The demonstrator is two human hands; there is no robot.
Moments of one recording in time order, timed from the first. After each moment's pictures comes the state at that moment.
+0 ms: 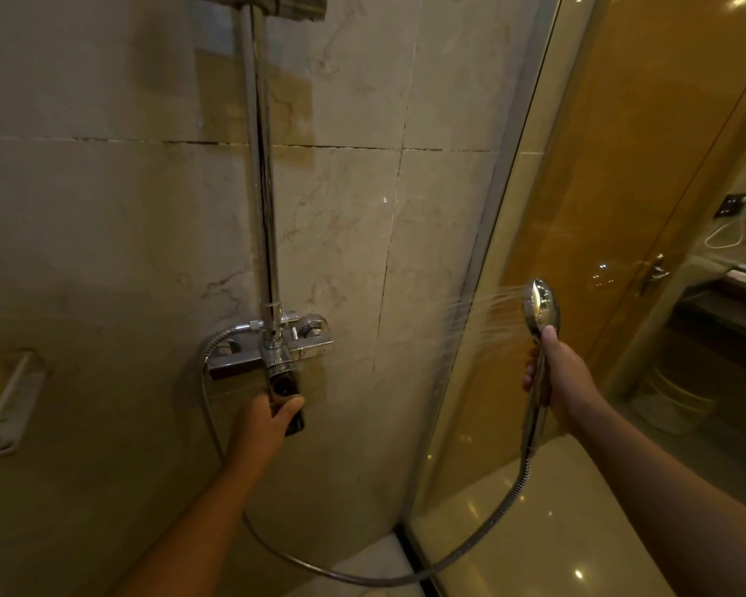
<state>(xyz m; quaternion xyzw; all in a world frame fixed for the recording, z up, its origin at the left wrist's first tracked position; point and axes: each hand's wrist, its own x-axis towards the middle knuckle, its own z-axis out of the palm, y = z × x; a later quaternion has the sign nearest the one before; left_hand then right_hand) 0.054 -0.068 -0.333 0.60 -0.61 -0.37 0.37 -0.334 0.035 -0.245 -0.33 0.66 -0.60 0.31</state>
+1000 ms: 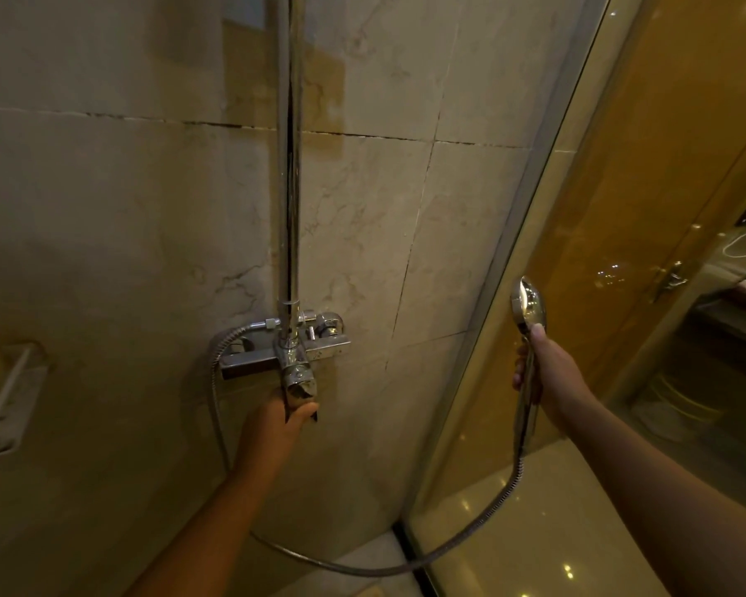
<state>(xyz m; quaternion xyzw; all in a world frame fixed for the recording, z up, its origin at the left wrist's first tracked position) 0.061 -0.085 -0.352 0.59 -0.65 -0.32 0.36 -0.302 0.002 -0.246 -0.38 0.67 -0.56 0.32</state>
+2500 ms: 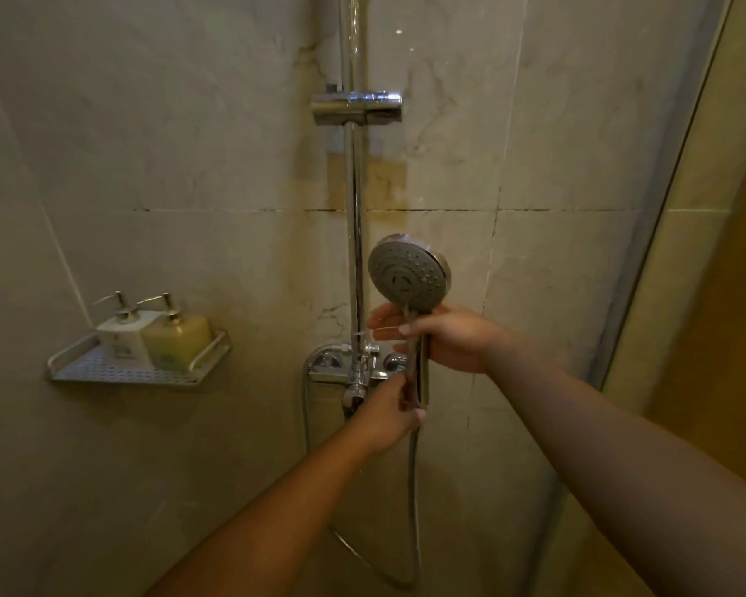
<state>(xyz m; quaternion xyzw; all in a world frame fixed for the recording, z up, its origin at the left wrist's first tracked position) -0.057 0.002 -0.210 0.58 -0.62 -0.37 0.38 -0.188 -0.072 -0.113 -0.70 0.25 -0.26 0.61</state>
